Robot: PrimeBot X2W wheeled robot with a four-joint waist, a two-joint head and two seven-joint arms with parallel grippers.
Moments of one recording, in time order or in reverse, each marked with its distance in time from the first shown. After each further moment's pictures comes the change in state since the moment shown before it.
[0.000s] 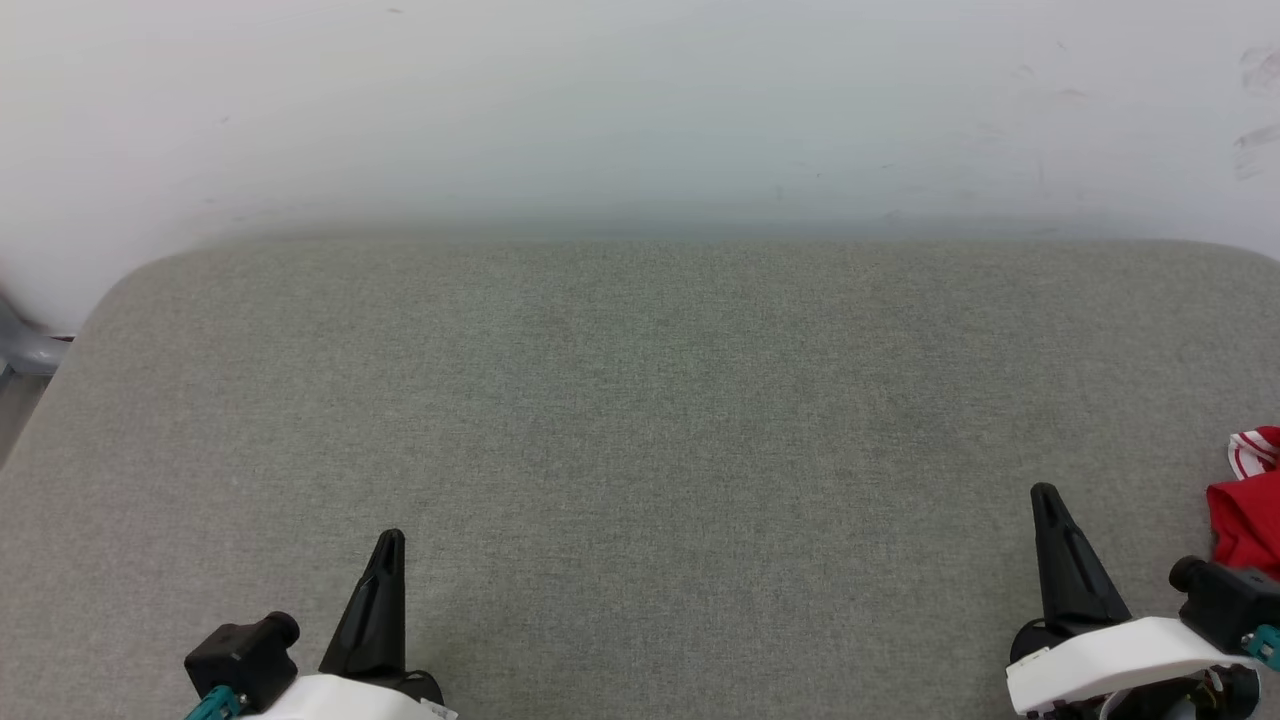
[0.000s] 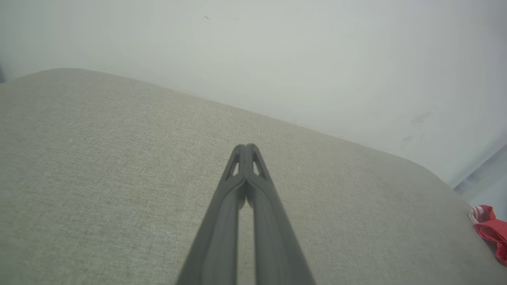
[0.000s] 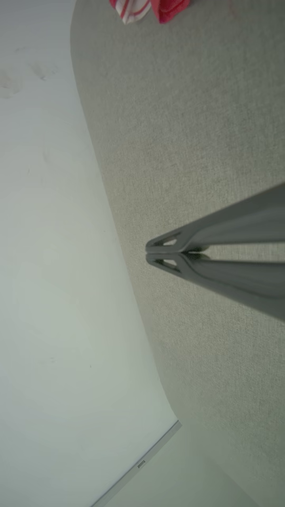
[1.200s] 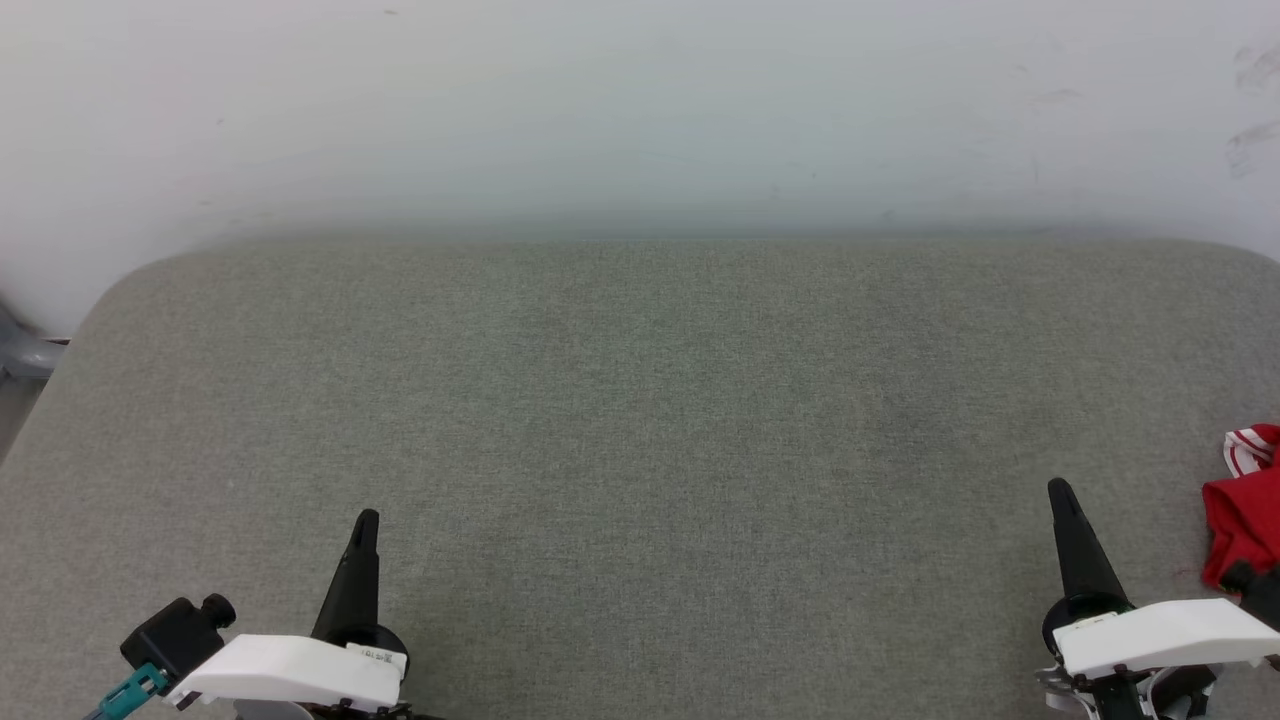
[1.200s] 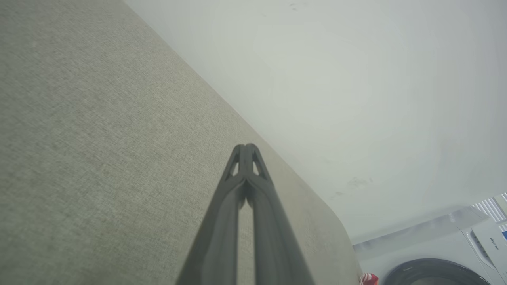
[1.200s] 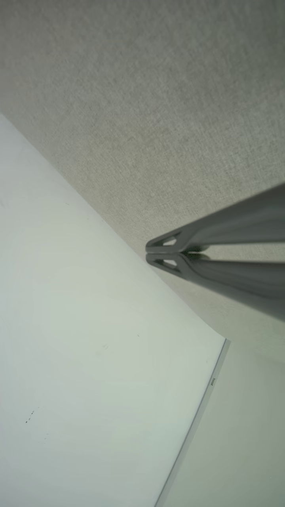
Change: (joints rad) left arm -0.077 0.017 0.030 0.067 -0.556 0.000 0.122; right arm -0.033 0.003 -0.036 0.028 0.523 0.000 0.131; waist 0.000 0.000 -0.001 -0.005
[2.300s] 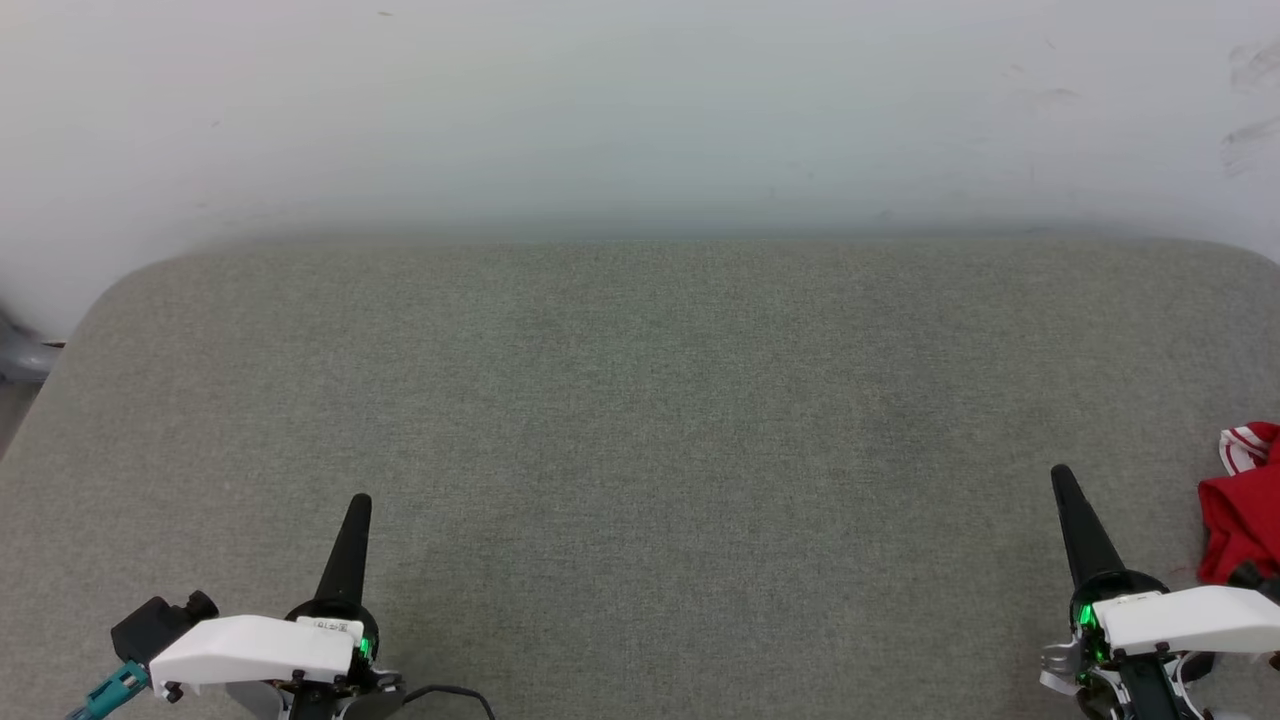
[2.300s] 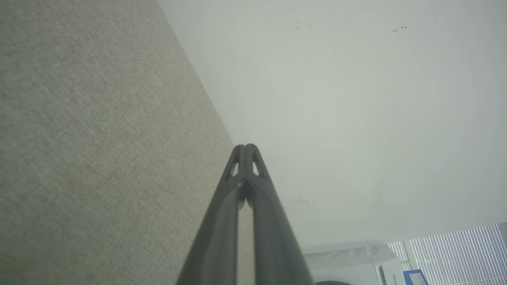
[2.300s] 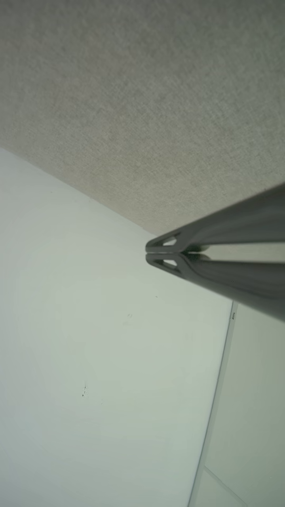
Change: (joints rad) left arm -0.050 0.002 0.032 0.041 -0.349 -0.003 0.088; right arm -0.032 0.002 -0.023 0.020 0.337 0.000 0.084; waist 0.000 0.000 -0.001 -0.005
